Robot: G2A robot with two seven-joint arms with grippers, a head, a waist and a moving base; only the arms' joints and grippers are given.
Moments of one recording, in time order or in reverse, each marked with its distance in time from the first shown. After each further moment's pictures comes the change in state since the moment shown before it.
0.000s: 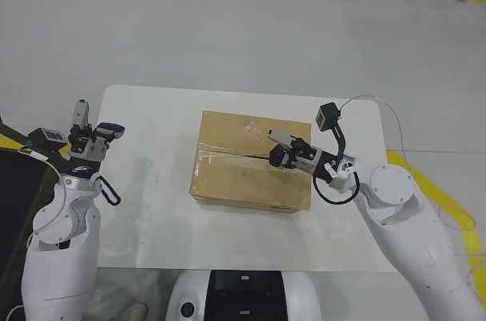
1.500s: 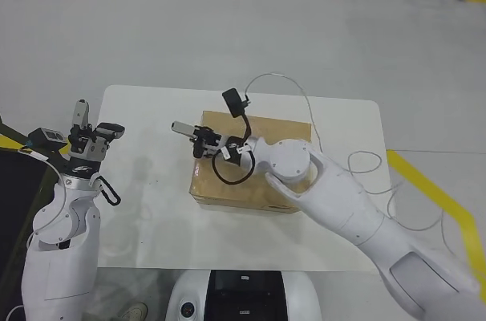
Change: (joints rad) left arm 0.000 0.000 0.000 0.000 0.000 0.000 0.000; right arm 0.474 -0.297 -0.558 0.391 0.066 -0.007 -0.276
